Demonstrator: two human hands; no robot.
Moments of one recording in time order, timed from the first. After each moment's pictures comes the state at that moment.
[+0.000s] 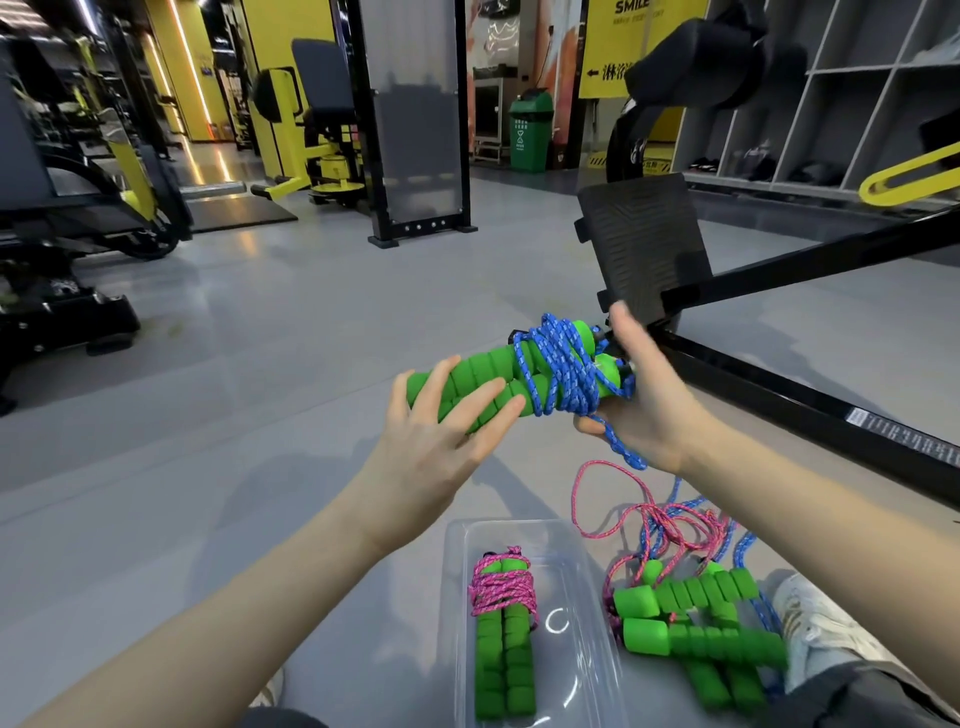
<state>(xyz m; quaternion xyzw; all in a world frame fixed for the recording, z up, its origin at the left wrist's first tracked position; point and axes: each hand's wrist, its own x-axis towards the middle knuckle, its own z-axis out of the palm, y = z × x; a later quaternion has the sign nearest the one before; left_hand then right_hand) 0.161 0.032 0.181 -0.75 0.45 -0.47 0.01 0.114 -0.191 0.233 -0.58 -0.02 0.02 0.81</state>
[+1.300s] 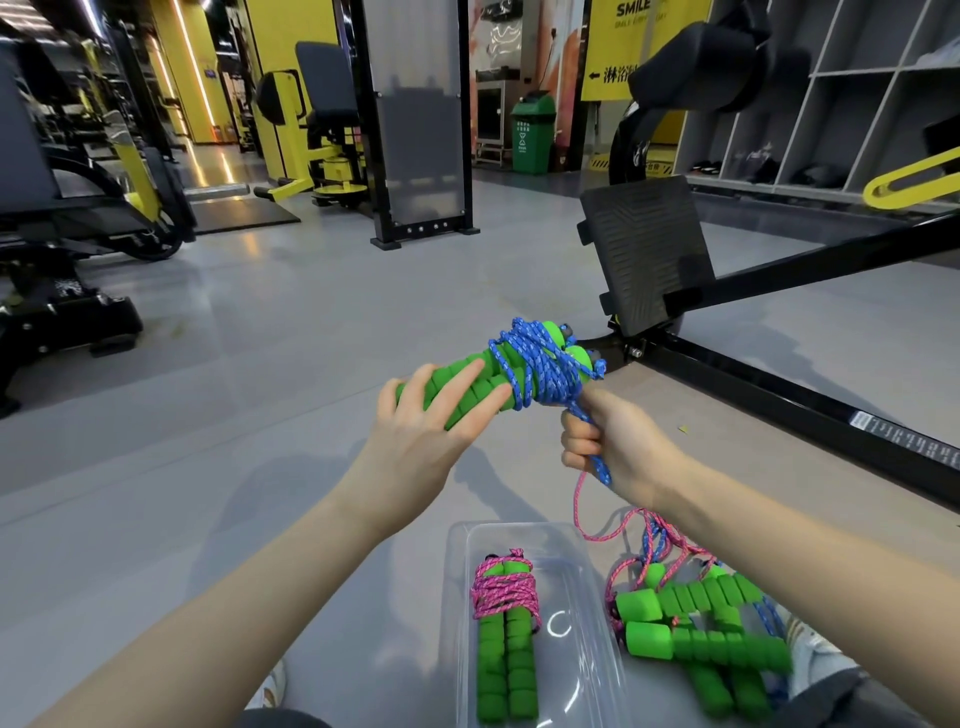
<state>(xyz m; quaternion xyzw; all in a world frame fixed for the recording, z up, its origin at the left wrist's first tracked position) 0.165 0.034 0.183 -0.83 0.38 -0.41 0.03 0.115 -0.174 0.203 -0.58 0.10 0.03 0.81</state>
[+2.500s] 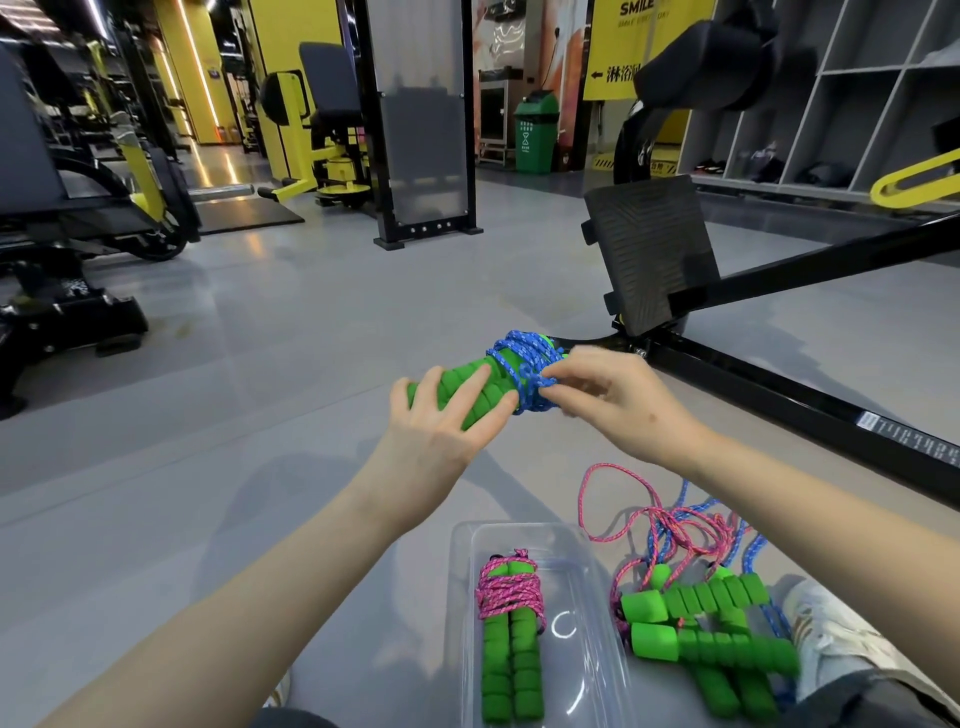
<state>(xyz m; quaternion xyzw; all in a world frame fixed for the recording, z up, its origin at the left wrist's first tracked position) 0.162 0.029 0.185 -0.82 0.39 -0.41 0.07 0.119 -0.182 0.228 -0.88 -0.19 -0.23 0.37</state>
